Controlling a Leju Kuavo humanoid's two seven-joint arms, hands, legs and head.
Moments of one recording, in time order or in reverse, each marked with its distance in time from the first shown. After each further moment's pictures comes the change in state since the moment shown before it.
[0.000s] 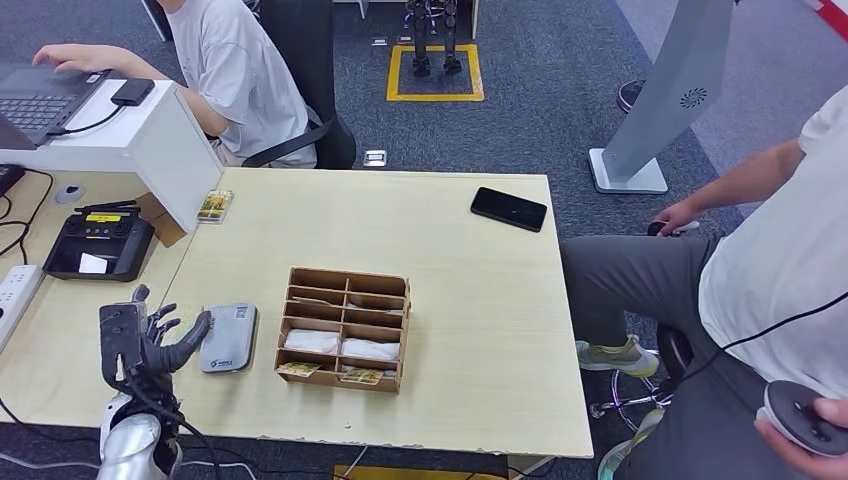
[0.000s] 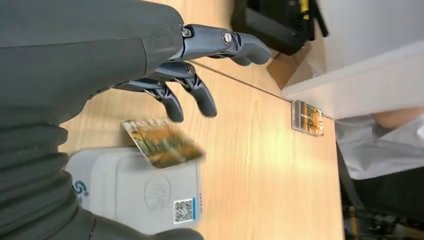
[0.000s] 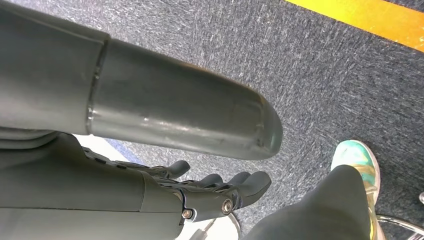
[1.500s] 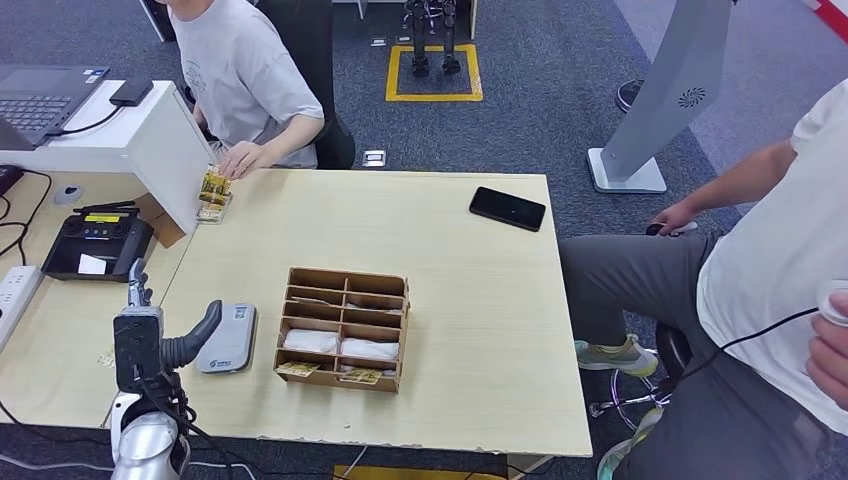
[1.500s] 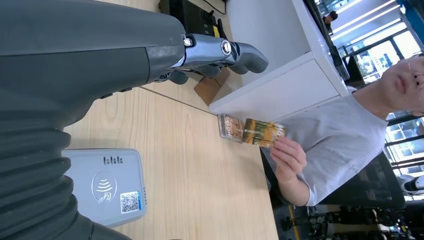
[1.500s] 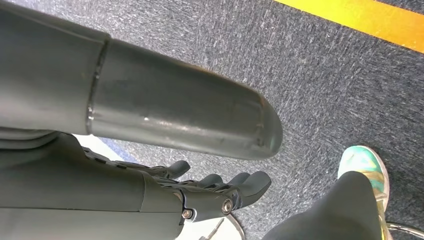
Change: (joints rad) left arm 0.020 -0.062 -0.036 -0.116 -0.158 0.054 -0.167; right arm 0.012 0.000 -0.018 0.000 -0.014 0.013 -0.016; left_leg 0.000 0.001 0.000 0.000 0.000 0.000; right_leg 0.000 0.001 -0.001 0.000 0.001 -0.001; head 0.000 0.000
